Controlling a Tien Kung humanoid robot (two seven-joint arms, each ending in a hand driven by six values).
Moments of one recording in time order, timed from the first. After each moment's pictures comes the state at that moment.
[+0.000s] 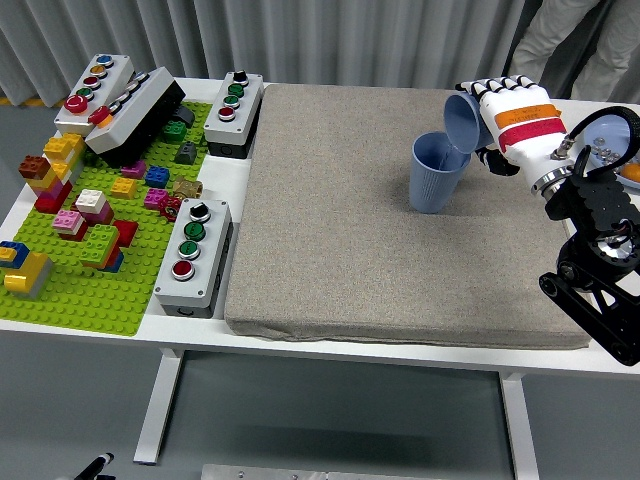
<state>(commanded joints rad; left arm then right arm) -0.12 0.11 -1.20 -0.18 1.20 -0.19 0.06 0.76 -0.31 0.68 1.17 -2.22 -0.33 -0.28</state>
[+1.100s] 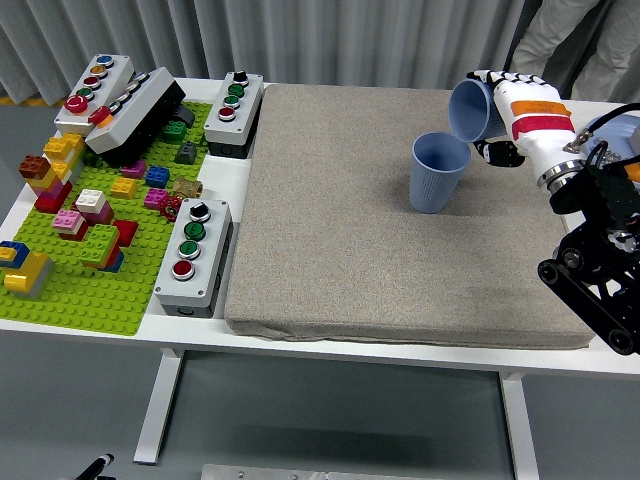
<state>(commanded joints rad) -0.11 0.11 -1.20 -0.18 1.19 -0.18 0.06 0.74 -0.28 0.79 1.15 -1.90 -0.40 -0.21</state>
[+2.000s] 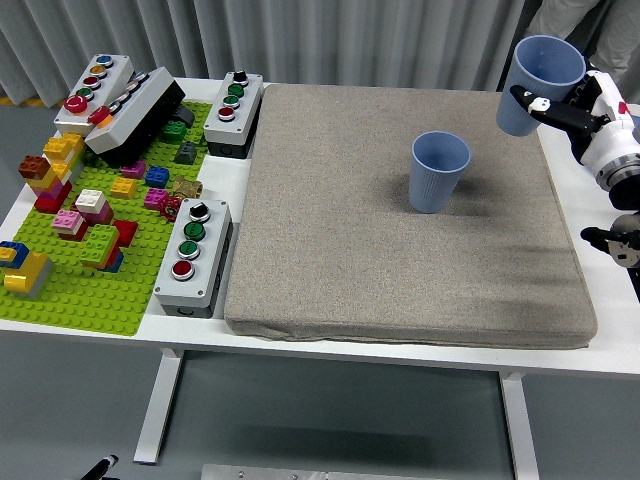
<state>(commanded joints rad) -0.11 0.10 -1.19 -0.18 1.19 -0.19 0.06 0.61 -0.22 1.20 1.13 -0.79 -0.21 -0.03</state>
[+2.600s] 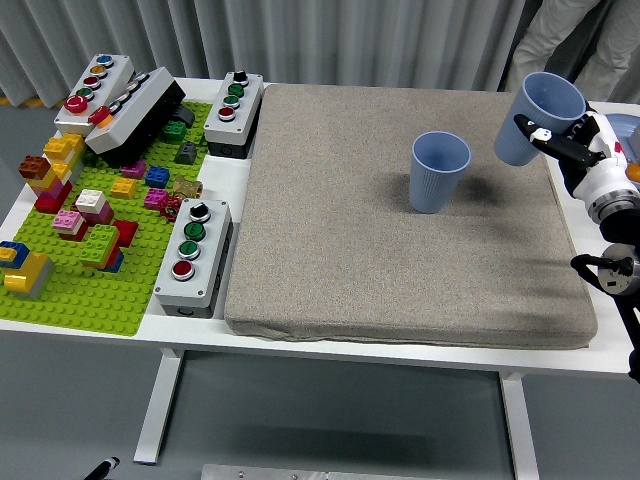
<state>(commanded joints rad) -0.11 0.10 -1.18 -0.18 1.19 -0.19 0.06 0.55 -0.20 1.19 1.09 -0.77 -0.22 0.02</state>
